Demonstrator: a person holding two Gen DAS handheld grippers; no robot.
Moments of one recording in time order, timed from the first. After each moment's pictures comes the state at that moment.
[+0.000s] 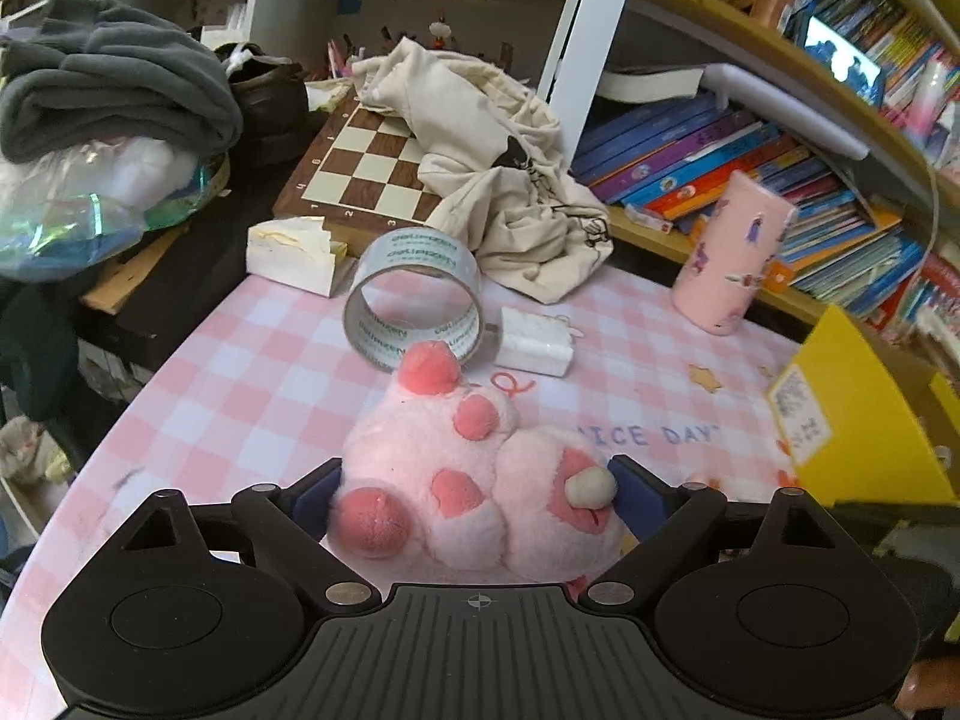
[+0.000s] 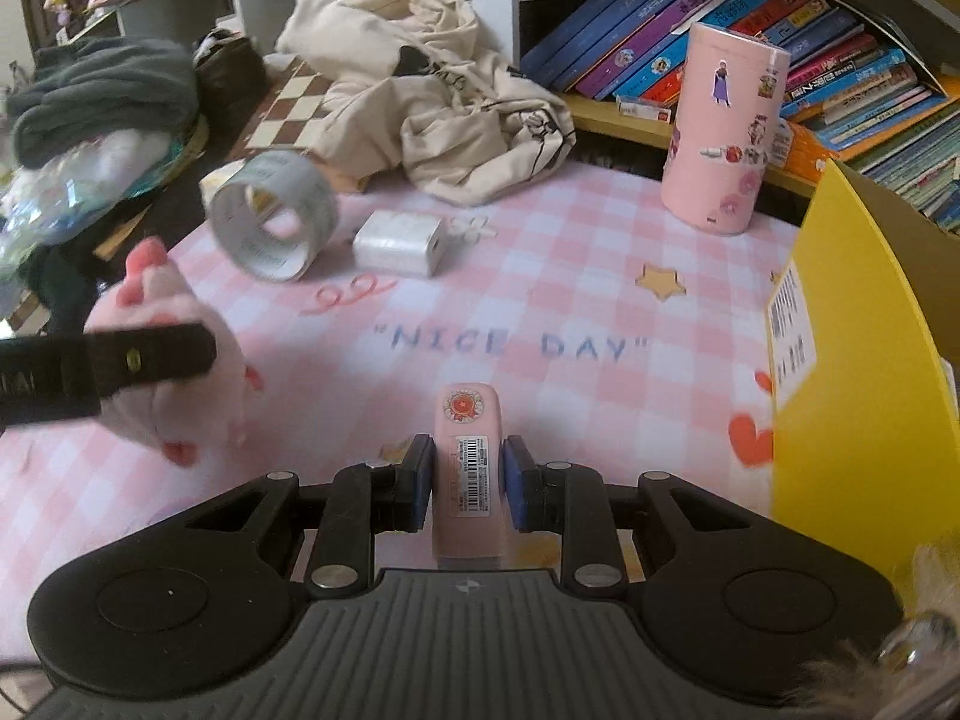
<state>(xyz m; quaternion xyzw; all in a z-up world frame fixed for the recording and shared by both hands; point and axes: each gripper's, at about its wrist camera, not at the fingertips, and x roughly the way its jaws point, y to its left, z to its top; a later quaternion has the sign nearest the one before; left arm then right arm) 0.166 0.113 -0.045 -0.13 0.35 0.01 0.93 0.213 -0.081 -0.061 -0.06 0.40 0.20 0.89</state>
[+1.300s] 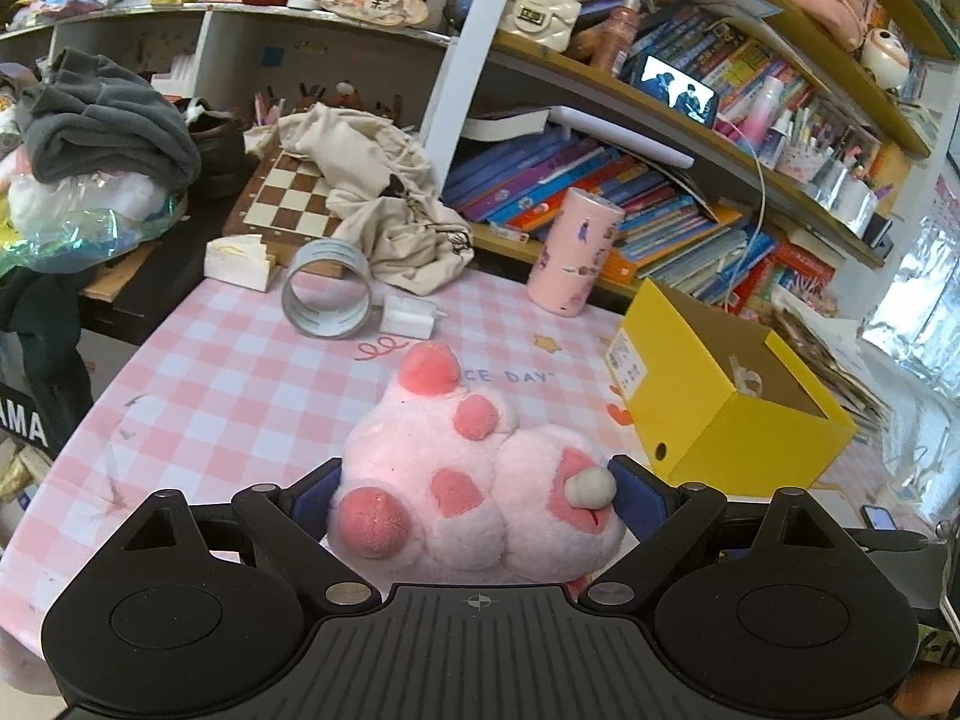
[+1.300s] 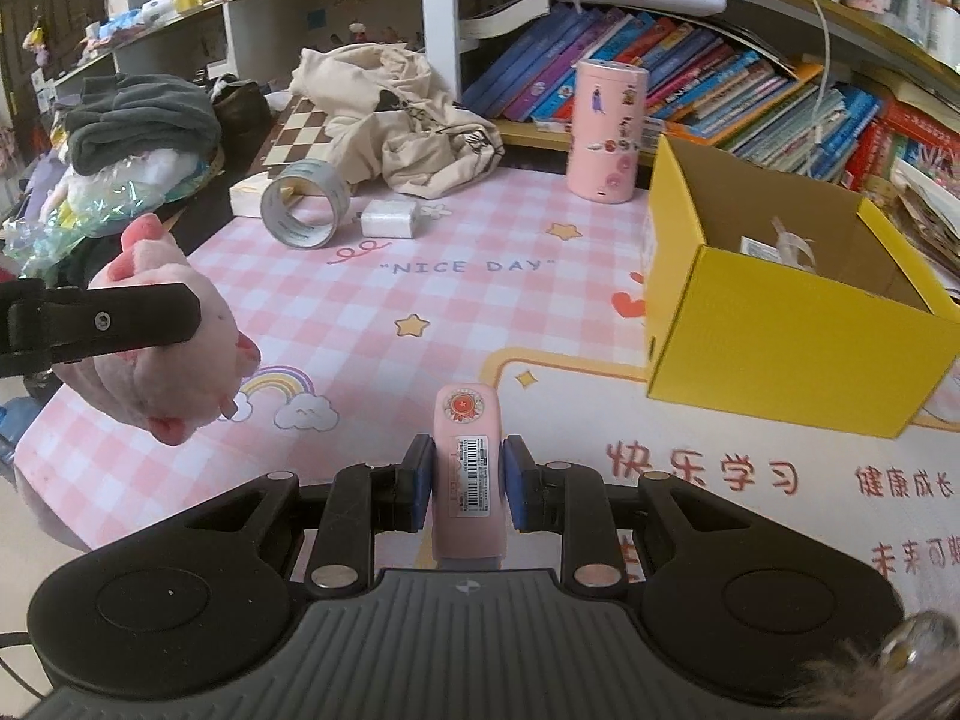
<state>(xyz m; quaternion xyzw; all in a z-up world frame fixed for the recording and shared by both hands) 0.041 0.086 -0.003 -0.14 0.30 -0.09 0.94 0.056 -0.124 -0.020 -0.04 0.37 0.13 0.92</state>
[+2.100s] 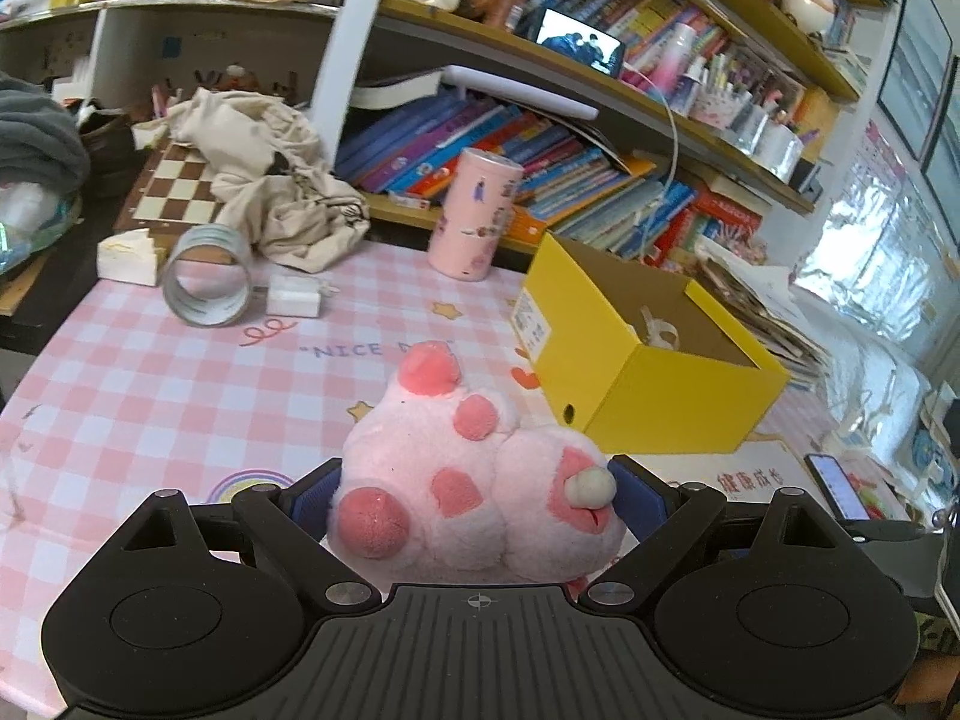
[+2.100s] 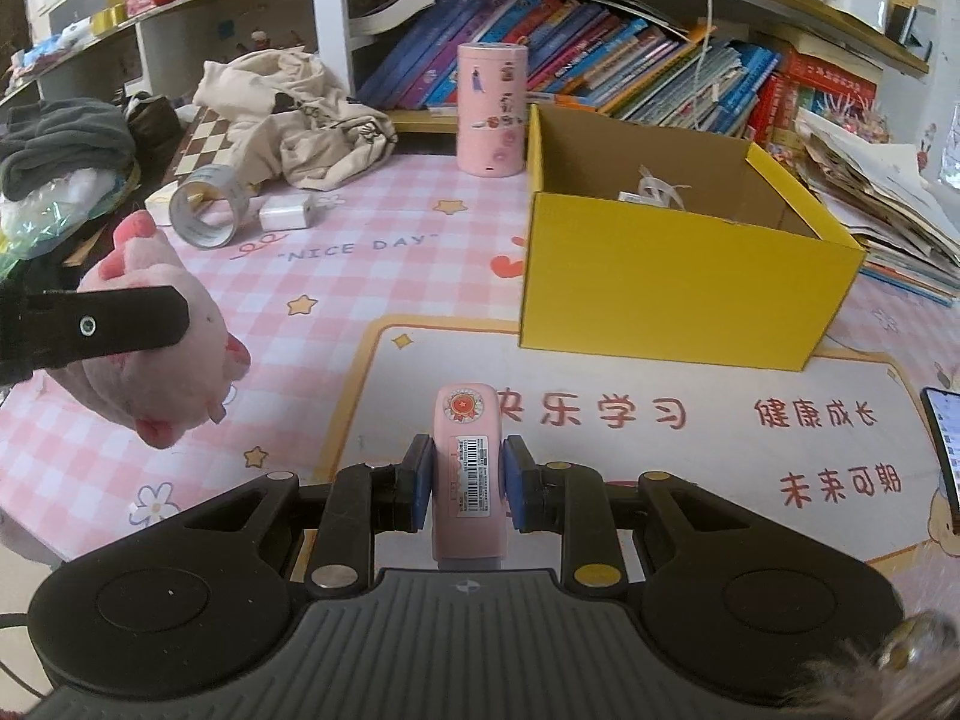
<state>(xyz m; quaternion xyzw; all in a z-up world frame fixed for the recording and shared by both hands) 0.049 0.034 -0.006 -0.11 0.32 -0.17 0.93 0.035 -0.178 -0.020 -0.02 0.38 0.06 0.92</state>
